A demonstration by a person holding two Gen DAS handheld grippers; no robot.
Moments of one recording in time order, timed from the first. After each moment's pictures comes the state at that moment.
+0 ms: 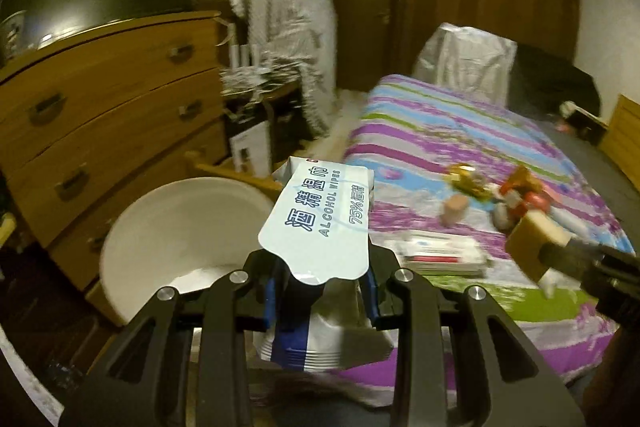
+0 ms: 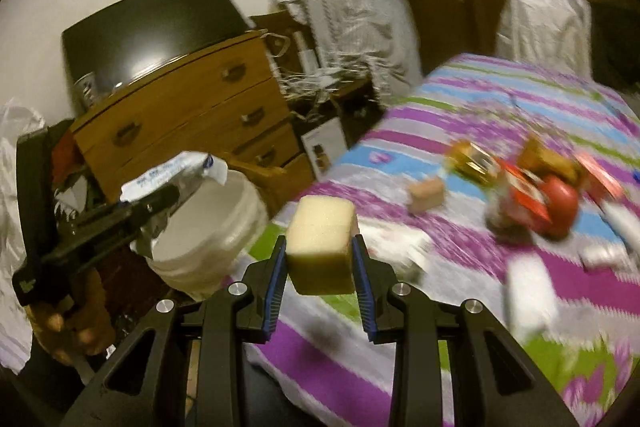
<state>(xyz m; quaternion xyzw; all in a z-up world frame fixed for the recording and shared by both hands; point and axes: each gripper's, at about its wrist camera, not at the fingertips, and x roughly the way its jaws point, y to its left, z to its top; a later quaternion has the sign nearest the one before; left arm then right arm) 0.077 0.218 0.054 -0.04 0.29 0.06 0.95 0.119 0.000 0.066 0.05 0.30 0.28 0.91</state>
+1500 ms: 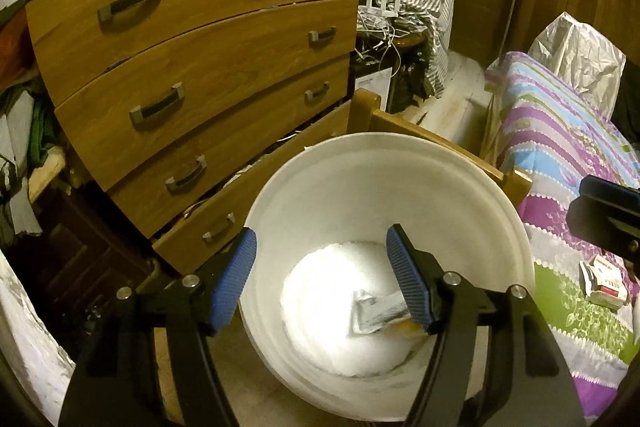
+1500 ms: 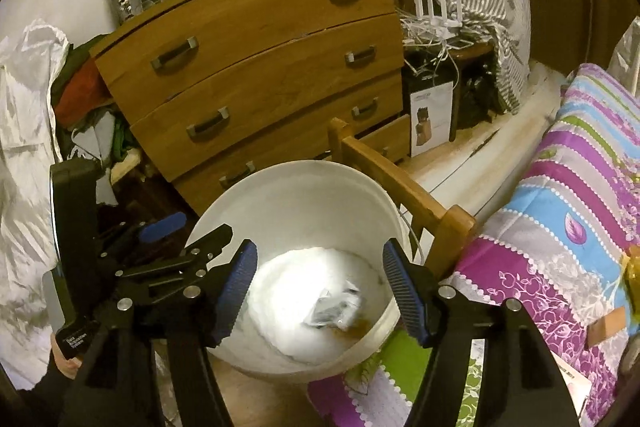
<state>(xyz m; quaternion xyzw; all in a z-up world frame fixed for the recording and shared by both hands) 0.124 0.389 0.004 -0.10 0.39 0.21 0.89 0.240 0.290 0.067 -0.06 0.39 0.41 0.83</state>
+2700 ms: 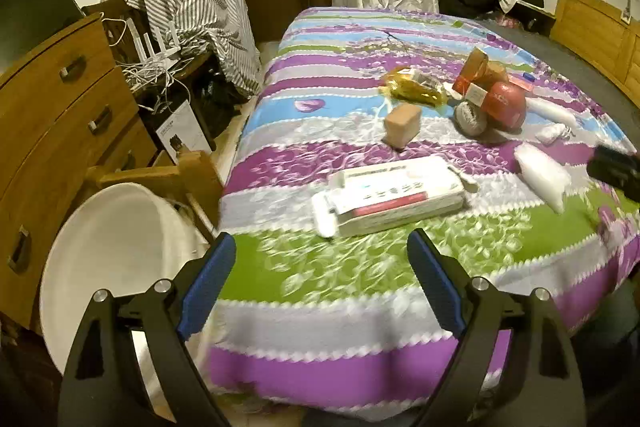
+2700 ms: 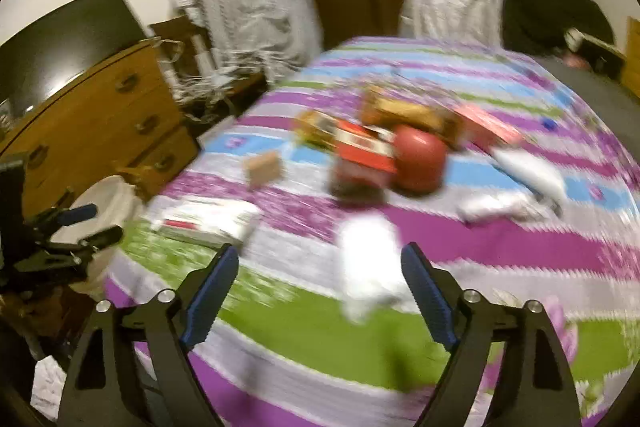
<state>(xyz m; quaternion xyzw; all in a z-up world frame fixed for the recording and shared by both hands) 0.144 0.129 -0.014 0.08 0.38 -0.08 0.92 0.140 -0.147 0.000 0.07 0.34 0.10 0.93</state>
